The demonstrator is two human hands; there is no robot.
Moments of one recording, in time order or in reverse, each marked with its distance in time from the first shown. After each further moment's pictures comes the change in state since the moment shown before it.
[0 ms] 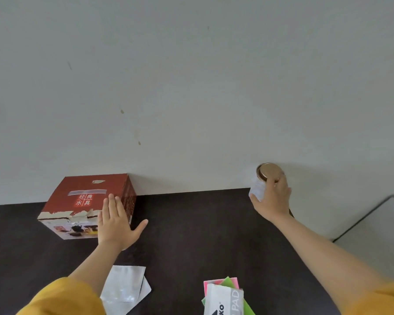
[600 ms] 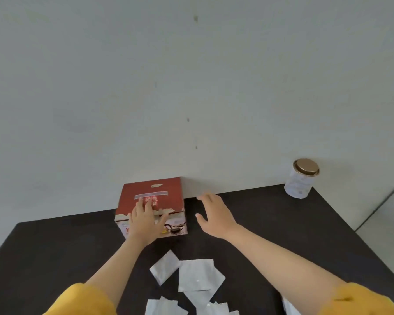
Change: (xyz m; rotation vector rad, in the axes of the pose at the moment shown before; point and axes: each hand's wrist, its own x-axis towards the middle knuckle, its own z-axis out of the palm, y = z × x) left_hand 0.016 -0.126 -0.040 -0.340 -0.072 0.116; right_hand -0.144 -0.294 0.033 0.245 -0.279 -0.442
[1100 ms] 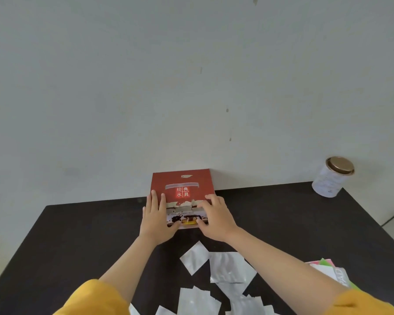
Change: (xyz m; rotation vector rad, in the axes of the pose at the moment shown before) left_hand -0.002 -0.075 -0.005 0.101 -0.079 0.081; right_hand 0.023 -0.069 0.077 -0.042 -0.024 -0.001
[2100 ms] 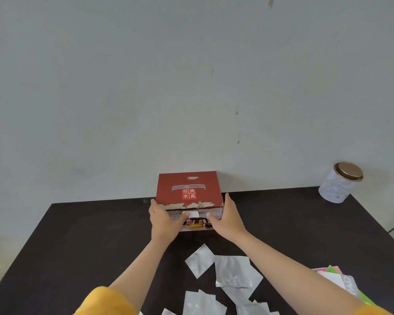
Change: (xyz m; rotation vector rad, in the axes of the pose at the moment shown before) left_hand 0.008 0.011 0.013 -0.716 0.209 -0.359; right_hand 0.007 0.005 0.003 0.502 0.066 0.335
